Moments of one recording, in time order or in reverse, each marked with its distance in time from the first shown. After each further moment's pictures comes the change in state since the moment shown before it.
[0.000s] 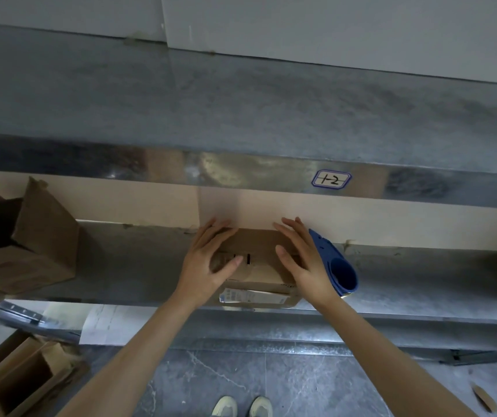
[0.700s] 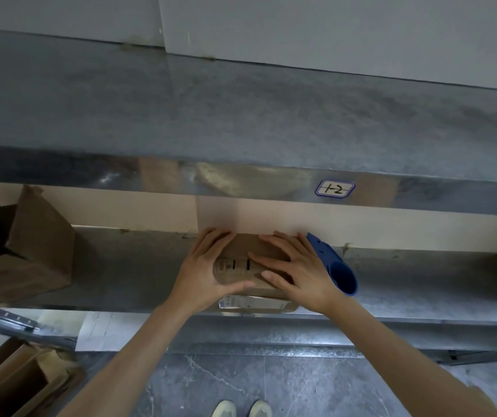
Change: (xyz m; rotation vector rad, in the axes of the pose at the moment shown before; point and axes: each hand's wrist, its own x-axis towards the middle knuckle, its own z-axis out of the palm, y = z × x) left_hand 0.002 -0.004 -0.005 0.184 -0.089 0.048; right_hand 0.007 0.002 -0.010 -0.633 -0.271 -0.328
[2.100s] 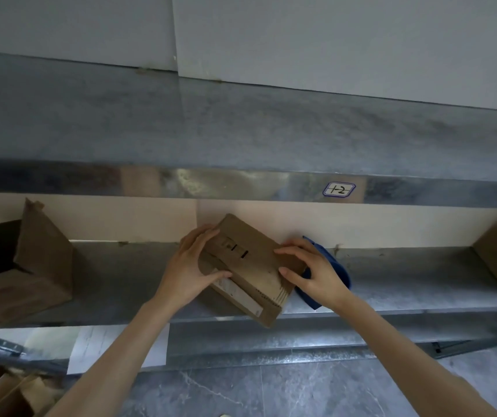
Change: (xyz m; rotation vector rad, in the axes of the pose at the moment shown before) left_hand 0.004 -0.030 -0.030 -0.120 -0.006 -0.024; right_hand -0.017 -0.004 -0.011 0.406 0.130 0.281
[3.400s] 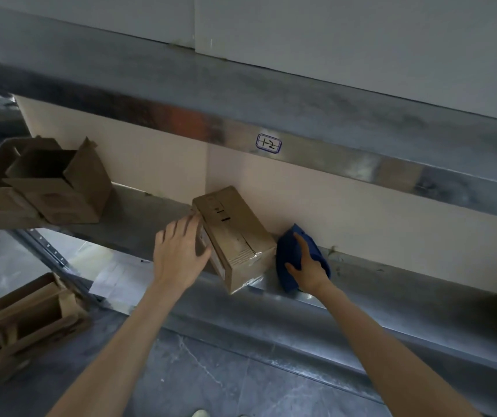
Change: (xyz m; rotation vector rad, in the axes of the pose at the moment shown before) left_hand -0.064 0.091 0.052 0.667 0.261 -0.420; right_hand -0.008 0.087 -0.011 -0.188 -0.295 0.345
